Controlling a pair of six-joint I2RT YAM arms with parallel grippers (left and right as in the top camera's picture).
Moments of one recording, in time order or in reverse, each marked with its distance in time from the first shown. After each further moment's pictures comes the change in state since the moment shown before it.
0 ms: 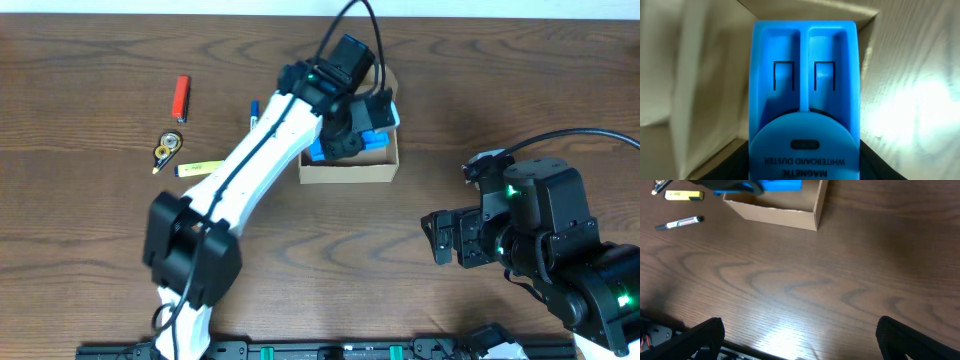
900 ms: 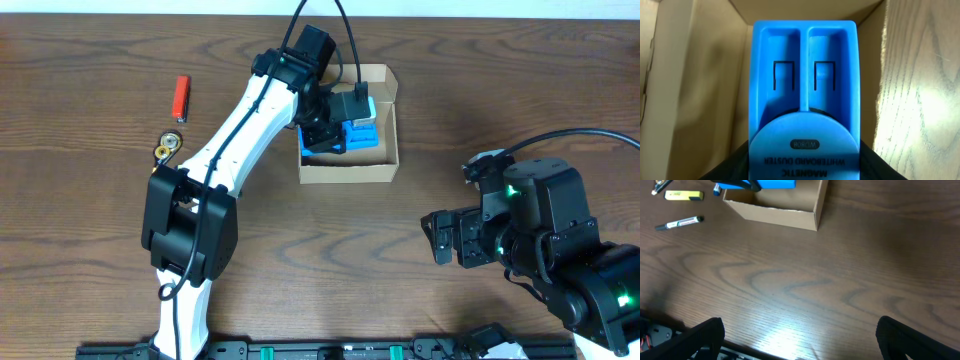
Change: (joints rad) left arm 0.137 0.063 -0.011 0.024 0.261 0.190; right arm 0.000 0.000 0.000 0.000 0.000 0.000
